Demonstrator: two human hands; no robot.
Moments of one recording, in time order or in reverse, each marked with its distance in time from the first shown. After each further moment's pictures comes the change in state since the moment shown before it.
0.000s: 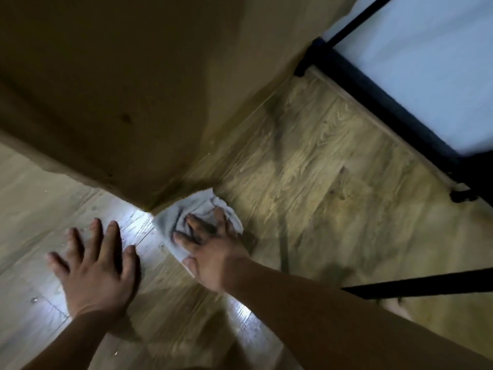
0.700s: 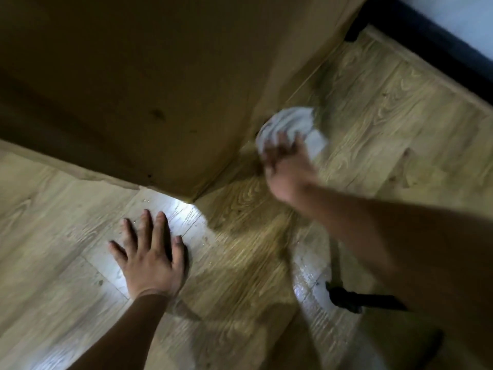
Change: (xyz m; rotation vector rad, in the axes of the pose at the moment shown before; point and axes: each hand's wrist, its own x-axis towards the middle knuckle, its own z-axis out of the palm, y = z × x) left_hand 0.001 0.000 0.004 0.084 0.024 -0.017; right_hand 0.069 0.106 -0.047 0.240 0.336 0.367
